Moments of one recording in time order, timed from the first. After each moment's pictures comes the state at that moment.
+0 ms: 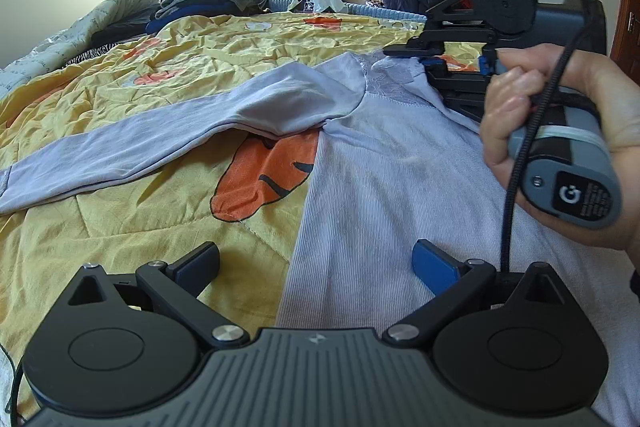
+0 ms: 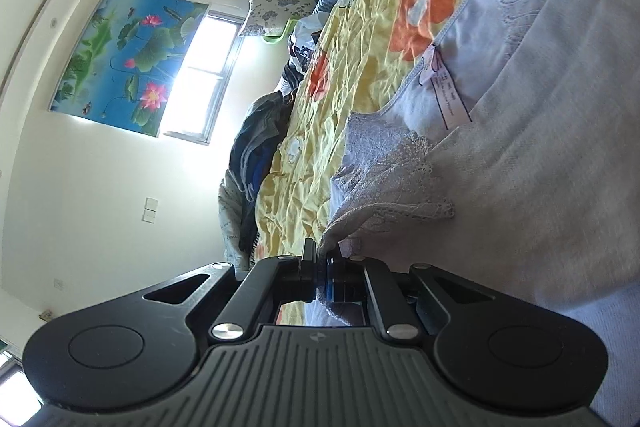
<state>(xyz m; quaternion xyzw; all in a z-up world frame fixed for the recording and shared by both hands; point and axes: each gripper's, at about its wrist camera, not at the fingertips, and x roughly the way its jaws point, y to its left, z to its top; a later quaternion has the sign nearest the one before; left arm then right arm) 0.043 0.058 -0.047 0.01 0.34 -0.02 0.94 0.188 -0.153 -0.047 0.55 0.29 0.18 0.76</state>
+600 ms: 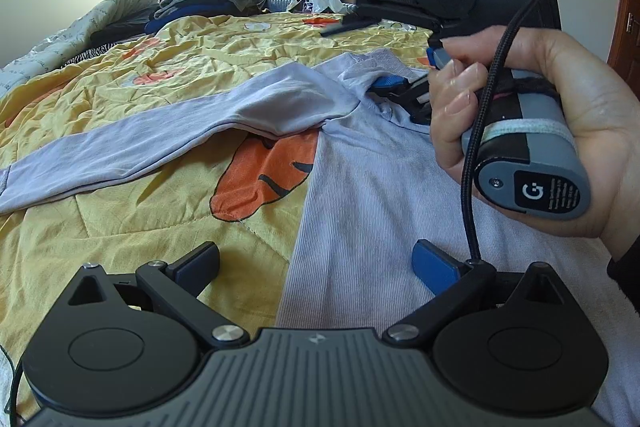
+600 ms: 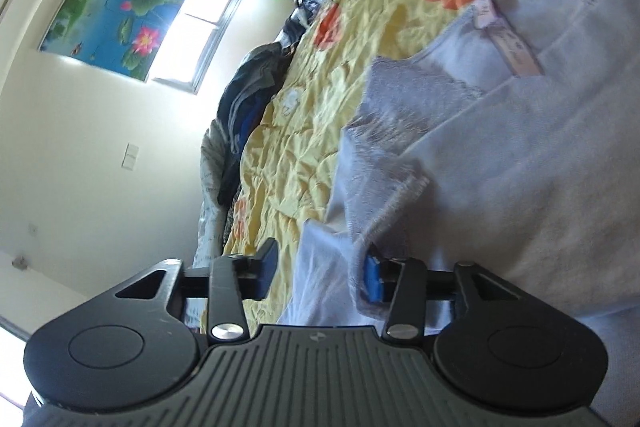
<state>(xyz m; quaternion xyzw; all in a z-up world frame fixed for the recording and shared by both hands) 0.043 0.058 -0.048 0.00 0.34 -0.02 0.94 0.204 -0.110 -0.035 0.49 0.34 0.21 0.78</state>
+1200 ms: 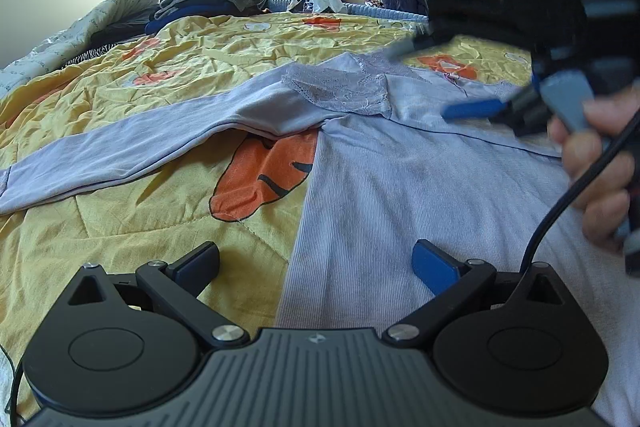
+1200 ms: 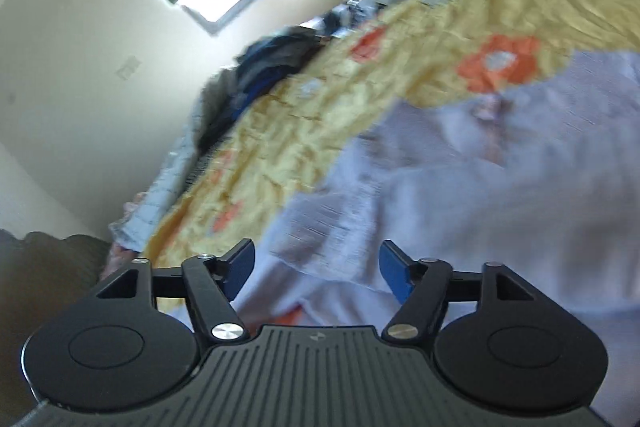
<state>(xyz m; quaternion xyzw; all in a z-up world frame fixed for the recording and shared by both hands) 0.043 0.058 -0.048 0.00 0.33 -0.02 0.94 0.140 -0.148 0.016 0.30 0.35 0.21 0.86</state>
